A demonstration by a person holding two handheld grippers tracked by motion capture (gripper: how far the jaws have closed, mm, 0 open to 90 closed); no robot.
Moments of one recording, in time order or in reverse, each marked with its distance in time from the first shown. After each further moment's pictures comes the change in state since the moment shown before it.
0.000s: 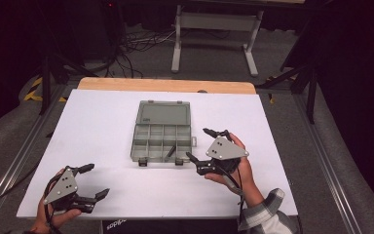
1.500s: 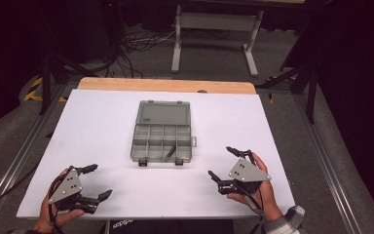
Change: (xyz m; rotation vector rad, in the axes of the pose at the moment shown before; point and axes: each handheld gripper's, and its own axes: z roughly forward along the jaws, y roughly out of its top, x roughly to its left) left arm -0.003 0.001 0.007 0.027 -0.015 0.020; right arm 0.007 -0.062 -0.047 0.076 -0.061 0.008
